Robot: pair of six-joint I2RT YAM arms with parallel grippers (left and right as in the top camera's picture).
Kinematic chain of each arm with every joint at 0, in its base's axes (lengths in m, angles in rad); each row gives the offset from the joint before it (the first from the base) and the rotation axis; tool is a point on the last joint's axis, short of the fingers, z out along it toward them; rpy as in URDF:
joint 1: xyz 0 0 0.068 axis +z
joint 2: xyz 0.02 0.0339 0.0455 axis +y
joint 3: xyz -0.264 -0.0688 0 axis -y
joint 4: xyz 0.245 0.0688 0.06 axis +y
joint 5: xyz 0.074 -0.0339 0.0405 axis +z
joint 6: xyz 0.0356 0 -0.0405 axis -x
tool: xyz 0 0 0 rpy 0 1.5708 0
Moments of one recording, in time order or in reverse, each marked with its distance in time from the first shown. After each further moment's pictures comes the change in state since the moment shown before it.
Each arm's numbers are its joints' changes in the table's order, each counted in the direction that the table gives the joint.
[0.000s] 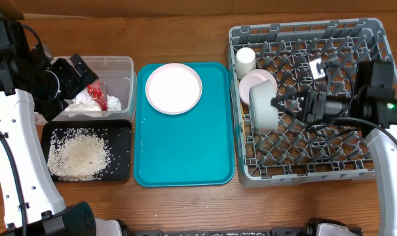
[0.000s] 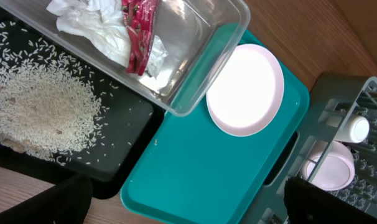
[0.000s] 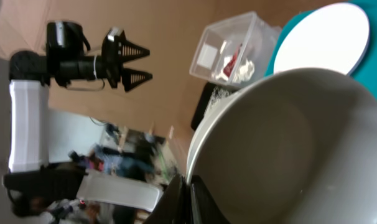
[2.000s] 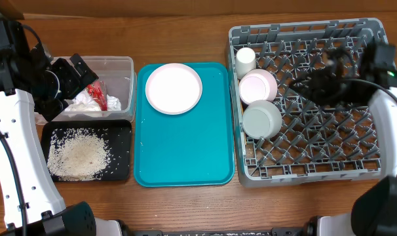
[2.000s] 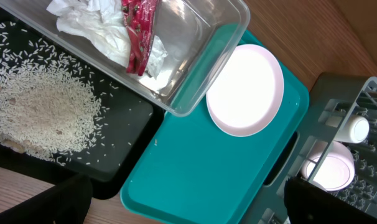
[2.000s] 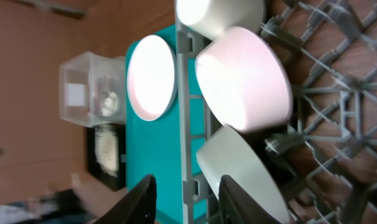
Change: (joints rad) left arm 0.000 0.000 0.000 0.000 0.000 0.000; right arm -0.005 0.280 0.227 -0.017 -0.568 -0.130
